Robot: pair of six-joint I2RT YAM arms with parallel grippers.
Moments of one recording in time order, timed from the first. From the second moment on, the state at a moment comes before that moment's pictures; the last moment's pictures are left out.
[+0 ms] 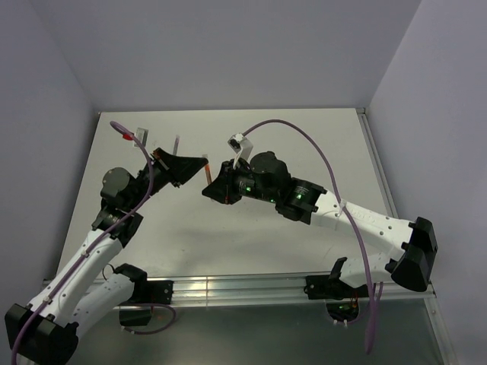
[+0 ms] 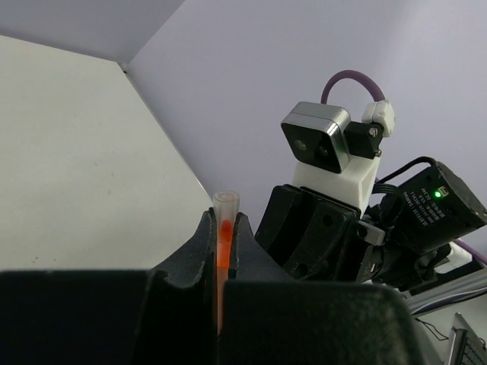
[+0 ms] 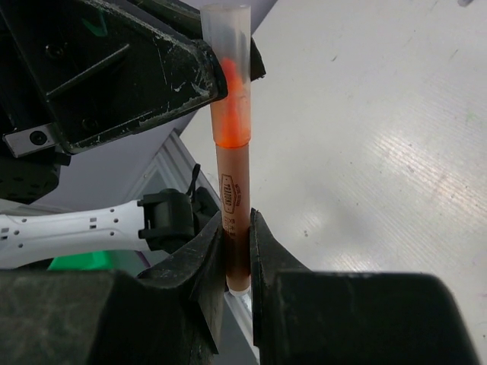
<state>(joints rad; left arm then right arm) -0.41 0.82 0.68 0.35 0.47 -0.98 0.99 1.29 1.13 -0.09 -0.11 0.66</state>
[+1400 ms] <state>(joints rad) -0.55 0.94 0.94 0.09 0.33 -0.80 0.93 1.28 1.21 -0.16 -0.20 0.61</state>
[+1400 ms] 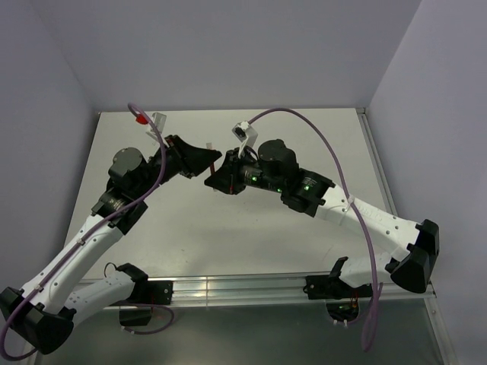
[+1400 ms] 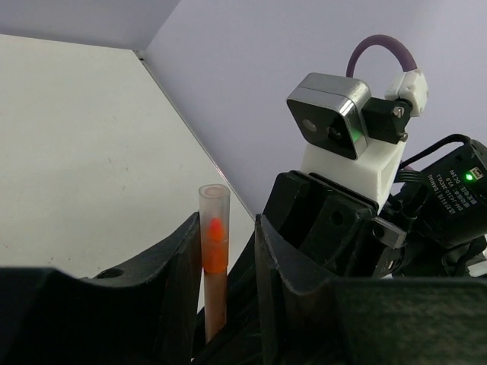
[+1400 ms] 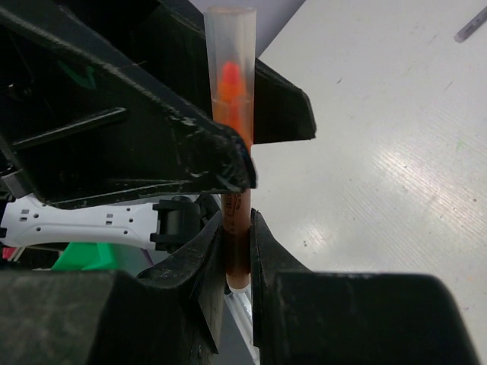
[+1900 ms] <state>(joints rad) -0.53 0.95 0.95 0.08 0.40 -0.80 0.96 1.24 1.17 -0.16 -0.20 0.59</state>
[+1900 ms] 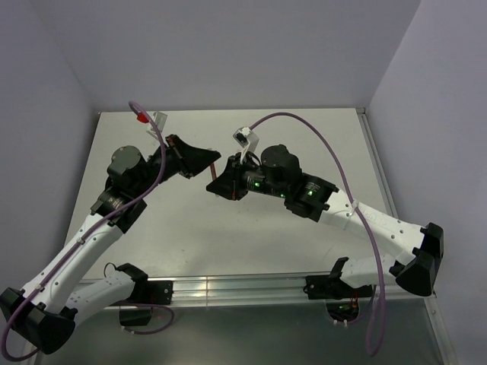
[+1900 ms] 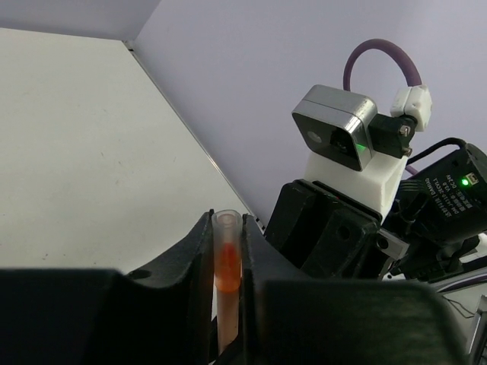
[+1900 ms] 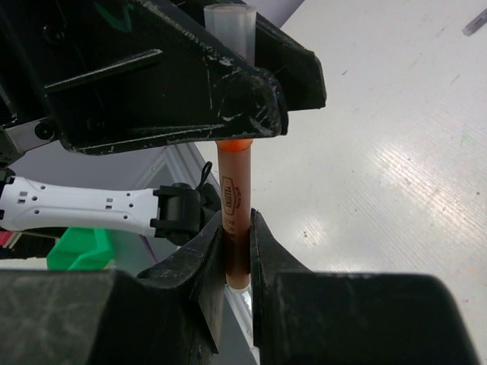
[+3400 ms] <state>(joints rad) -0.55 0.88 0.74 0.32 0.24 -0.85 0.86 1.41 1.41 -0.45 -0.38 0.55</state>
